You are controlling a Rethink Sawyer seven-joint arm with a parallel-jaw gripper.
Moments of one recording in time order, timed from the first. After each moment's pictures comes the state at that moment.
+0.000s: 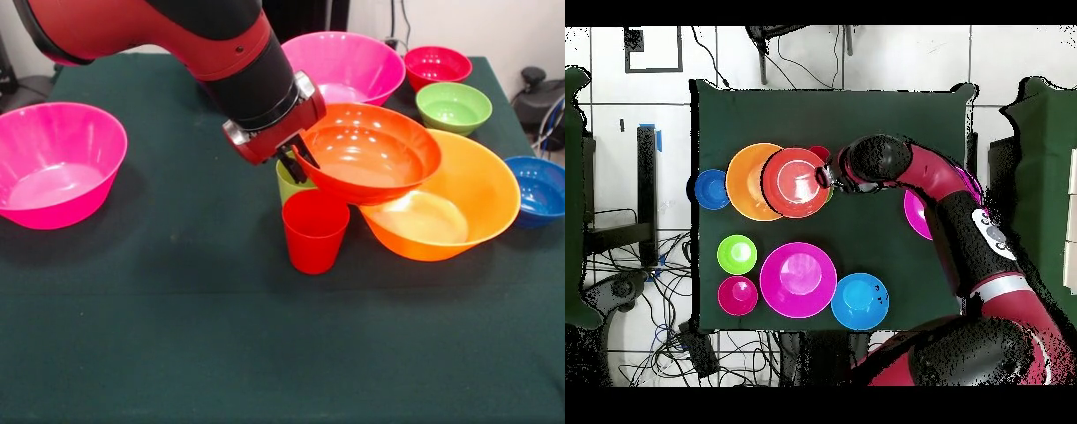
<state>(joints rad) -0.72 -0.37 0.60 1.43 -0.22 0.90 1.13</state>
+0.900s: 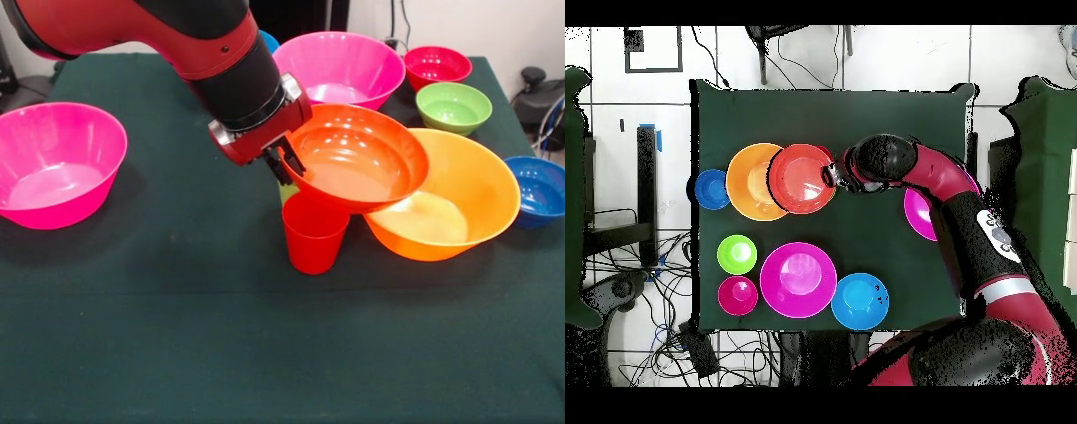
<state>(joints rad) -0.72 -0.37 0.58 1.42 -0.23 0.90 1.13</state>
